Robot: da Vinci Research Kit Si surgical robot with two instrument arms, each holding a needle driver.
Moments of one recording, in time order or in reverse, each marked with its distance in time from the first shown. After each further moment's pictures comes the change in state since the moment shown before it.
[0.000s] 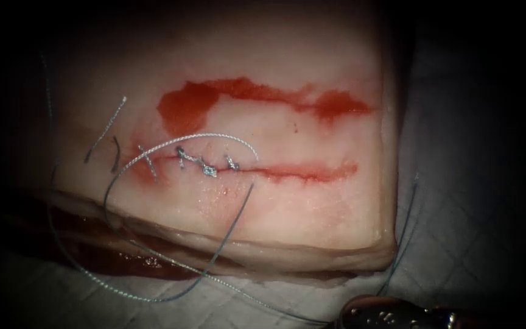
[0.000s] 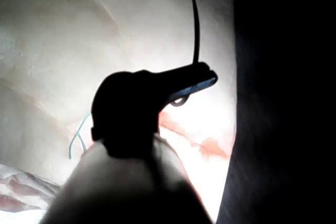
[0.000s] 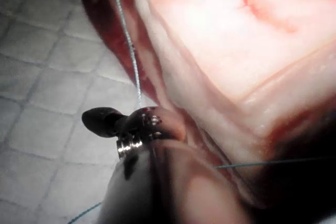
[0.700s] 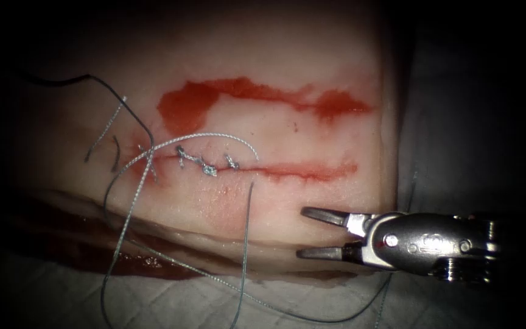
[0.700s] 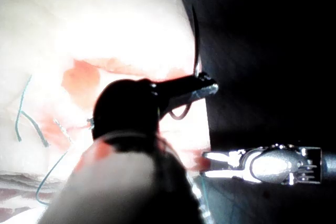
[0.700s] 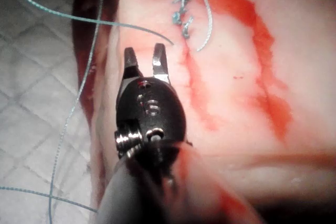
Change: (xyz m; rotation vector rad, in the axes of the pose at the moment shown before) right arm -0.011 -0.002 -0.007 0.692 -0.235 -0.782; left arm 0.016 -0.001 0.004 0.258 0.322 -0.150
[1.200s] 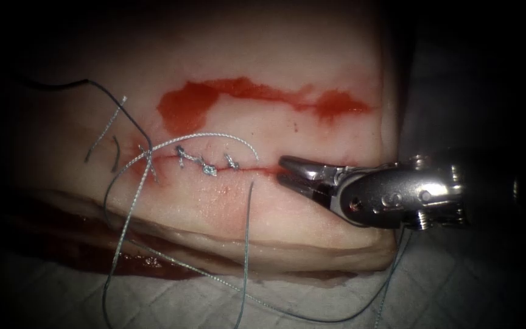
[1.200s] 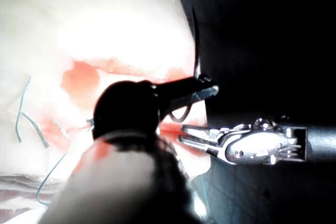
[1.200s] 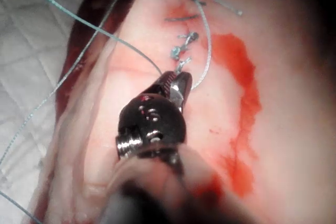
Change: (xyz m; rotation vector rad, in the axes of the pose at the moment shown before) right arm 0.002 -0.003 0.004 0.047 0.118 -0.328; left arm 0.000 0.000 0.000 0.002 0.005 -0.013
